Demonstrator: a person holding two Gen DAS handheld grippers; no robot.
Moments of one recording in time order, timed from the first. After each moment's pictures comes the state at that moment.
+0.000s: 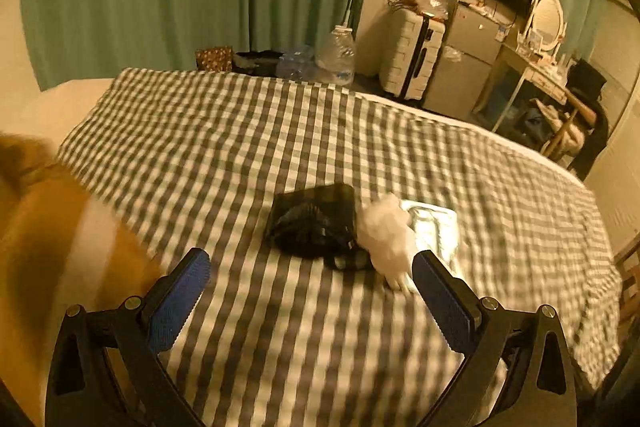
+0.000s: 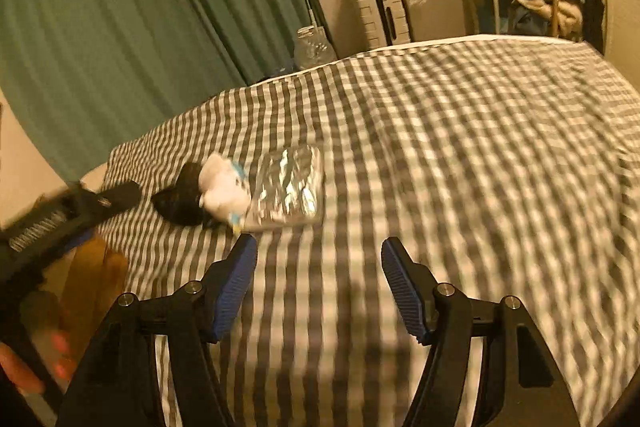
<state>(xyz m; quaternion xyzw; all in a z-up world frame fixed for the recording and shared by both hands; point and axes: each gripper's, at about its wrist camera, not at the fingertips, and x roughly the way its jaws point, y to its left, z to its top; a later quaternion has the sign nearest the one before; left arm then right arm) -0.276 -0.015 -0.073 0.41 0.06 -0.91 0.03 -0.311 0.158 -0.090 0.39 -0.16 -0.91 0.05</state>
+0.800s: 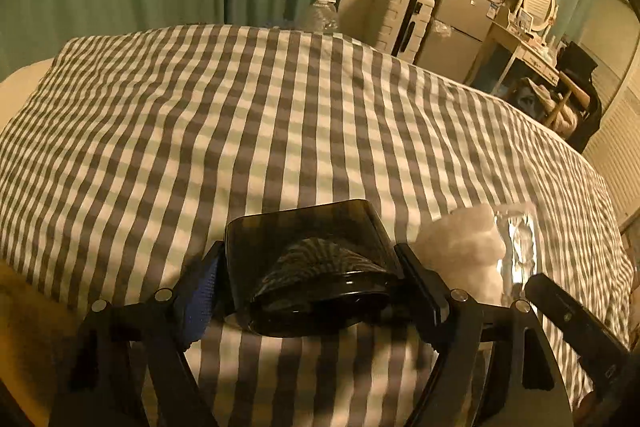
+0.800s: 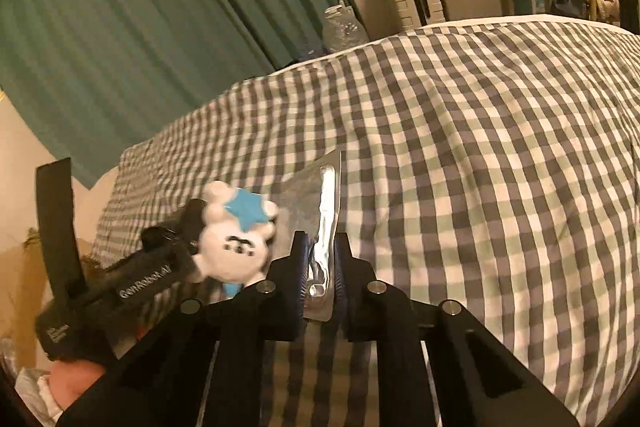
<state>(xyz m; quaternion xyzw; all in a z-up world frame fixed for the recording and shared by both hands) -0.334 -0.051 -0.142 0.45 0.07 -0.89 -0.03 -0.351 0.133 -0.103 0.41 -0.19 -0.88 0.12</state>
